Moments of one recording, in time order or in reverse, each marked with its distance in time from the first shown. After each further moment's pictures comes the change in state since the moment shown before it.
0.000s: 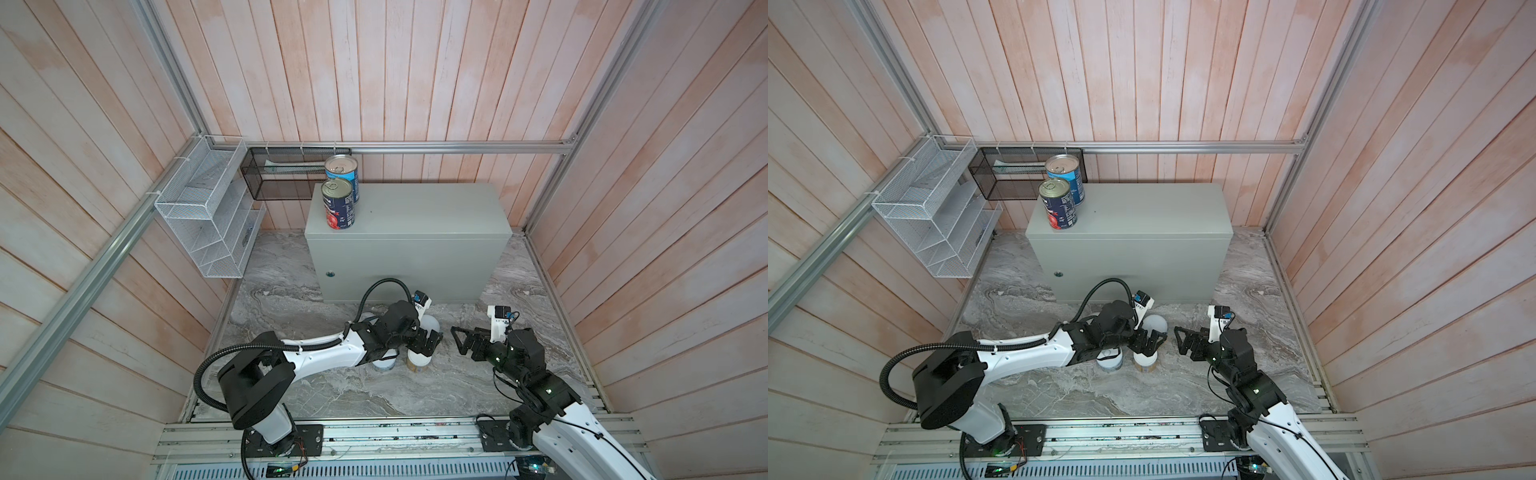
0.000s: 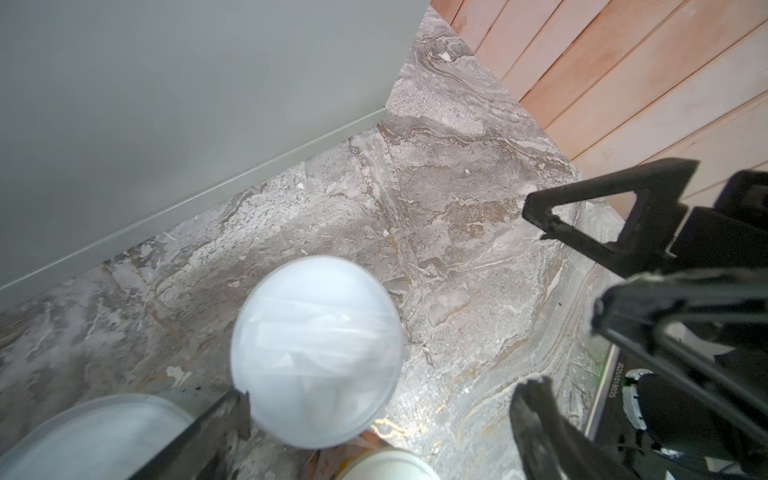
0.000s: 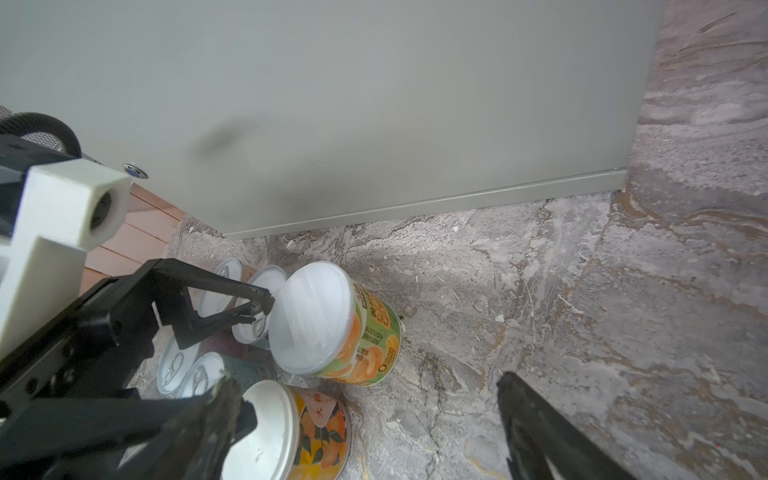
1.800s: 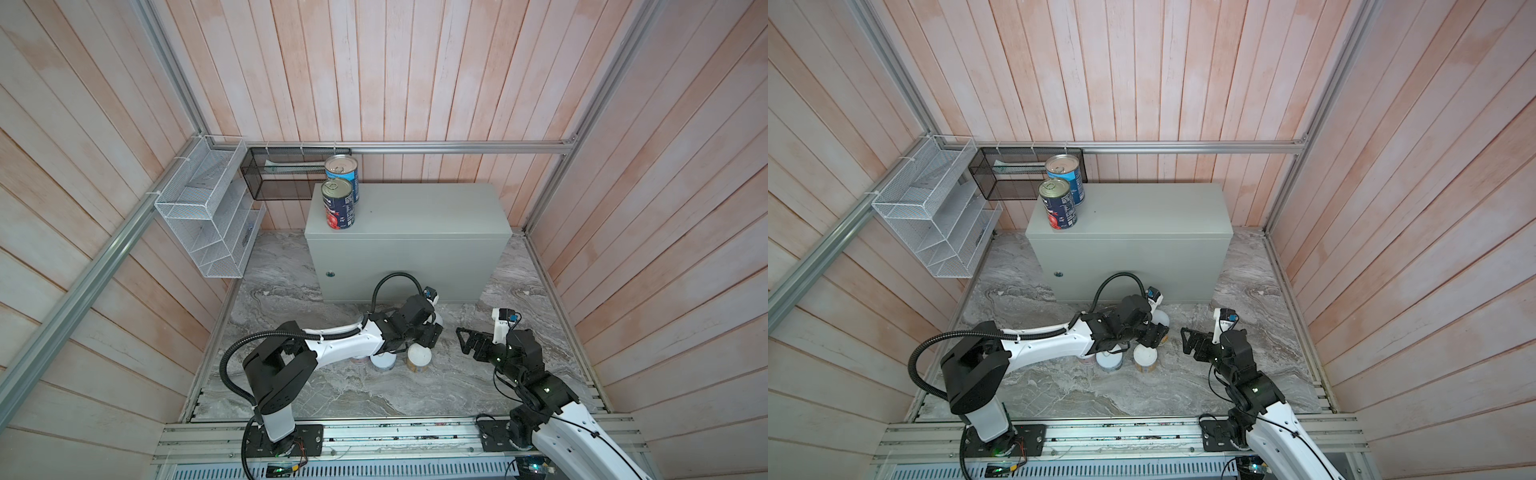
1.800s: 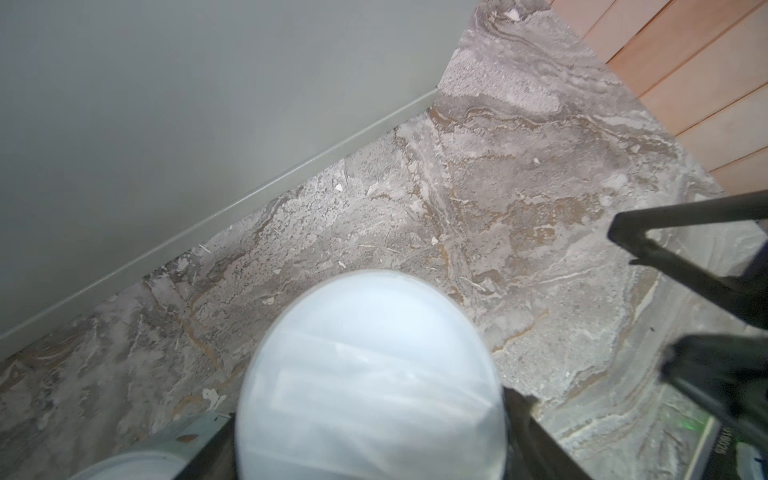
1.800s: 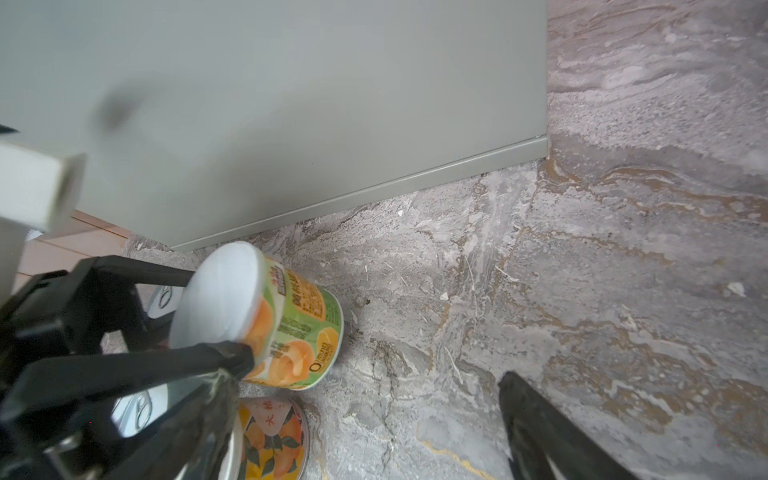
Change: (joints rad) left arm 0.000 0.120 0.181 -0.167 -0.106 0.040; right arm -0.049 0.026 -0.023 -0.040 0.055 0.023
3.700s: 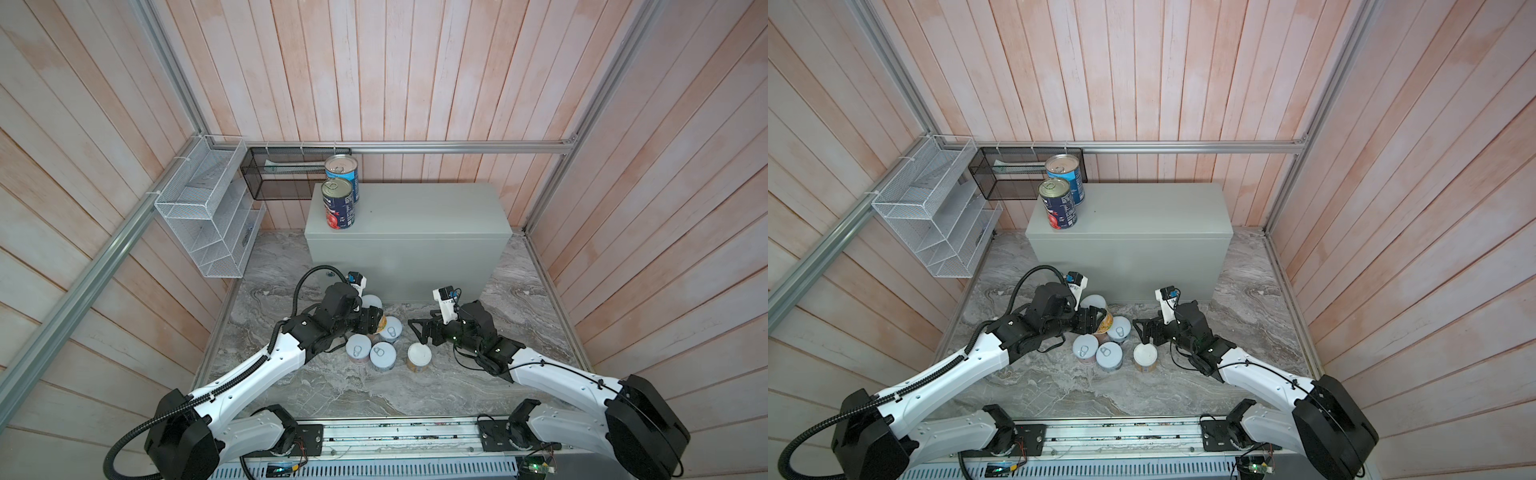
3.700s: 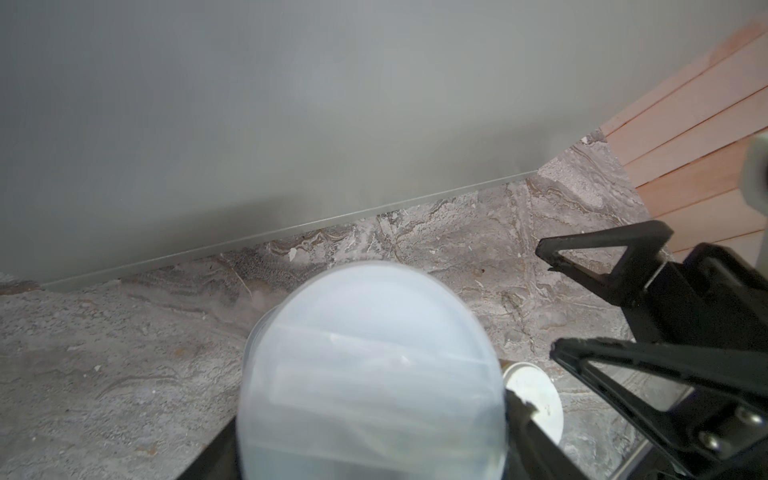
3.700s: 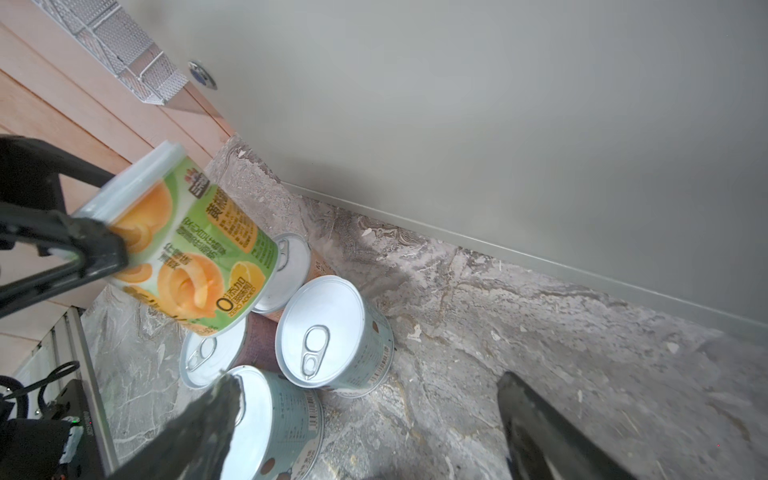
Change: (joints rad) left arm 0.329 -0.581 -0.276 -0.278 0.081 -0.068; right arm 0.303 0.658 0.227 0.501 -0.101 -0.207
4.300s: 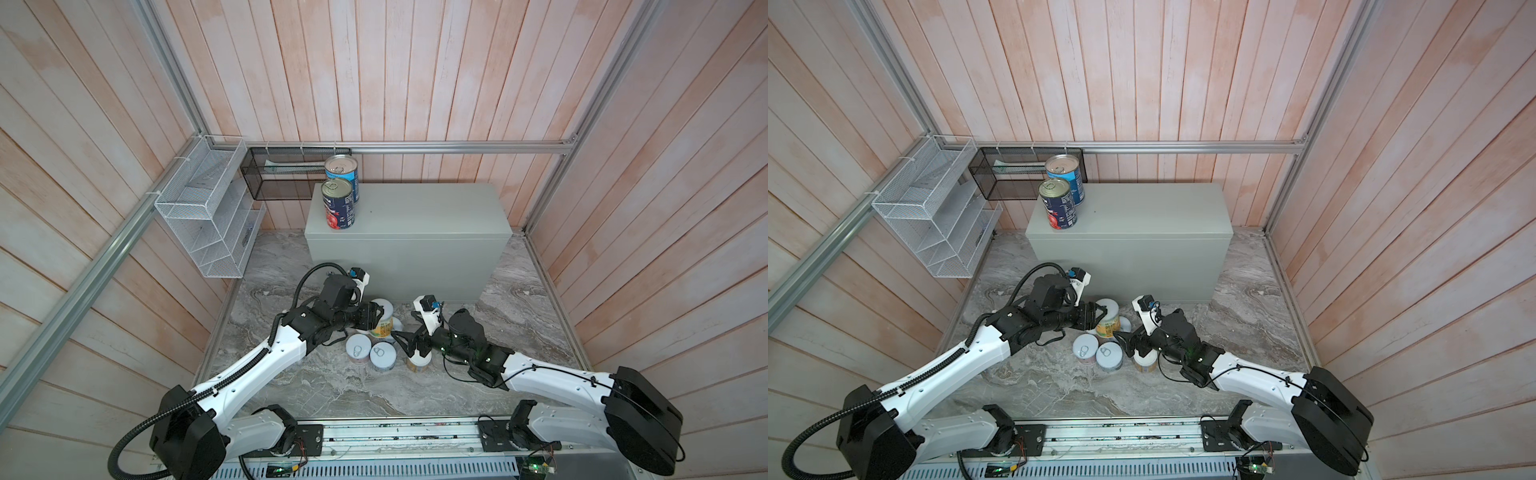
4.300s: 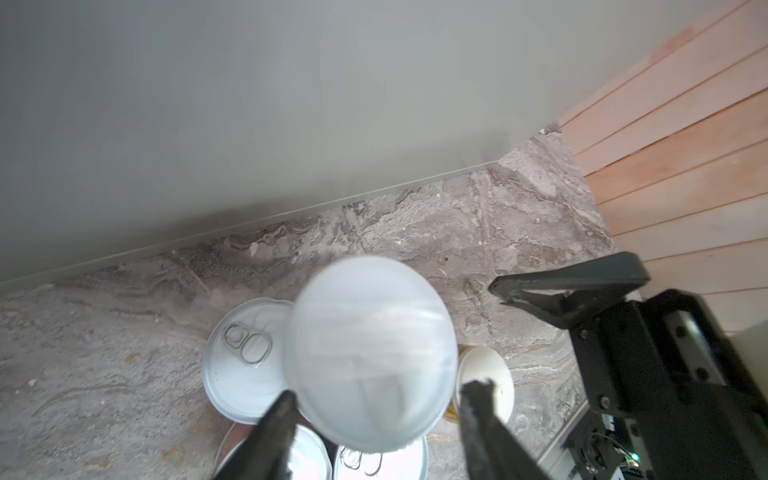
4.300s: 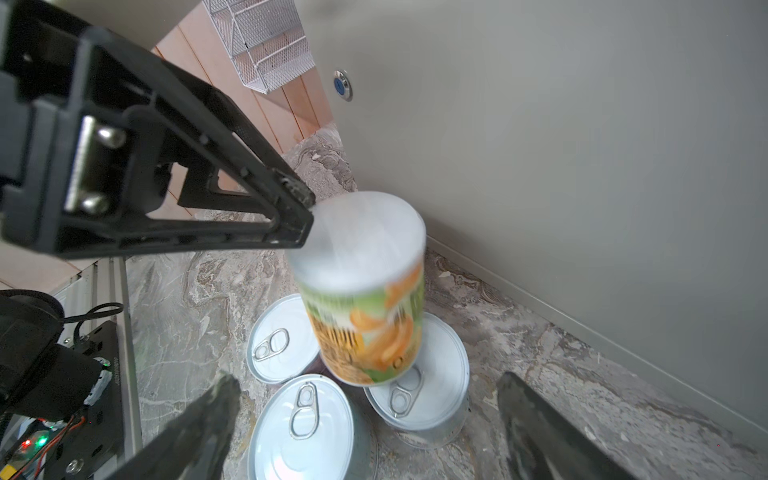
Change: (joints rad) left arm 0.033 0.041 0.078 -0.021 0.167 -0.004; right arm 0.174 0.026 -0.003 0.174 0.045 -0.148
